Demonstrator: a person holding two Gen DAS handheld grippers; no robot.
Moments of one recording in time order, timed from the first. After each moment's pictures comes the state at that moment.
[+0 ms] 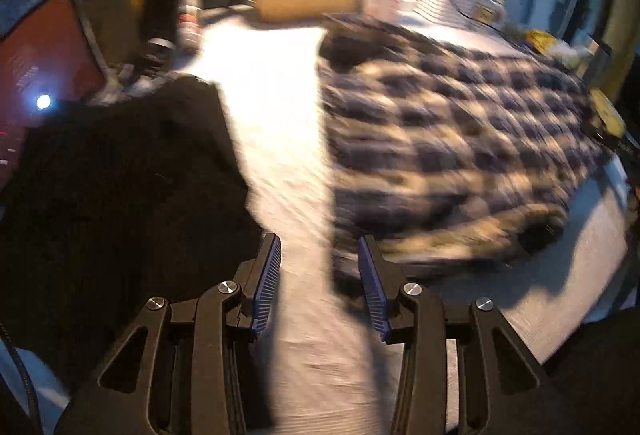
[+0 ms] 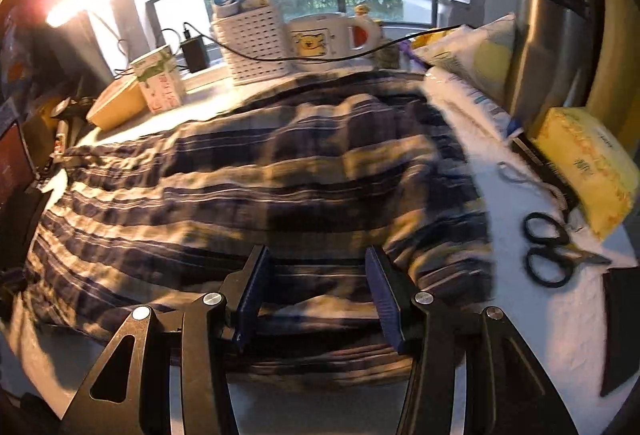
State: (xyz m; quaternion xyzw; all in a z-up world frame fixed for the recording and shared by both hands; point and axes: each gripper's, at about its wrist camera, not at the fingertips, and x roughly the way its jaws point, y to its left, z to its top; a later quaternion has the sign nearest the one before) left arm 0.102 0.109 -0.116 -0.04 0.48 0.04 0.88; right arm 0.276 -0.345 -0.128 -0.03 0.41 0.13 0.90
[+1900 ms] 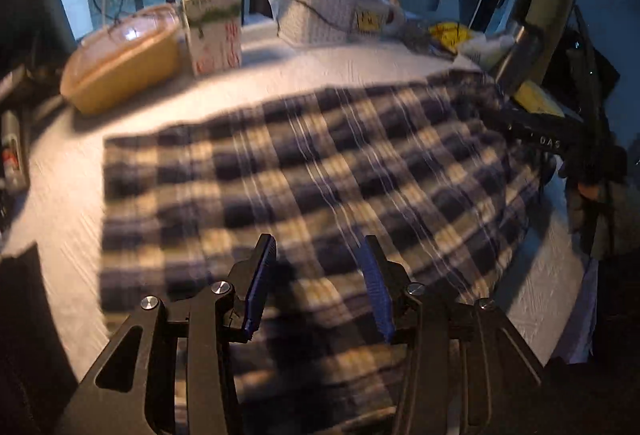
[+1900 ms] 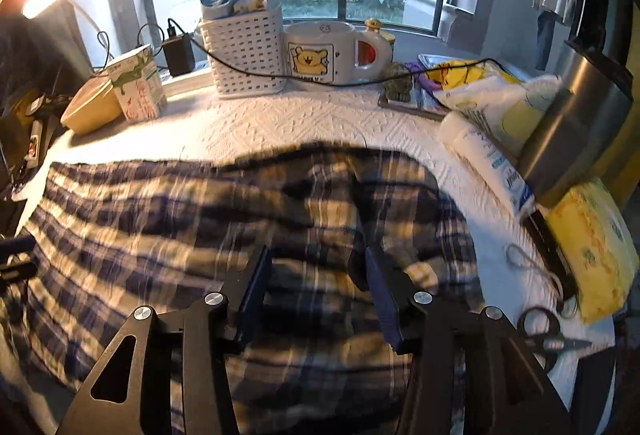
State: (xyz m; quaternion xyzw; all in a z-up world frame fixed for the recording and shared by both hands) left arm 0.208 -0.026 -0.119 -0.02 0.46 -0.15 0.88; right arm 0.333 -0.318 -0.114 -0.07 0.42 0.12 0.90
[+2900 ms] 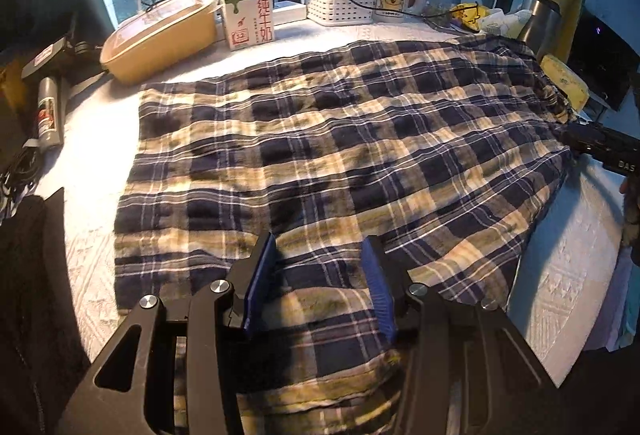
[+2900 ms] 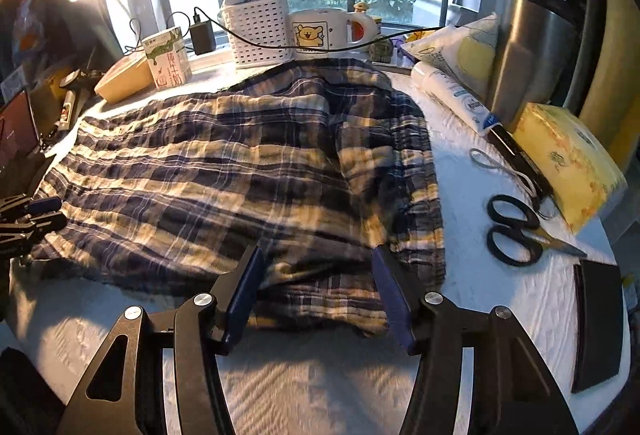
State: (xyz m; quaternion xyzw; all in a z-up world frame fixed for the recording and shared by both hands) left arm 0.169 -0.018 -0.145 0.01 0.44 -0.08 0.89; right arm 0.248 -0.370 -0.130 -0.06 0.41 0.15 0.90
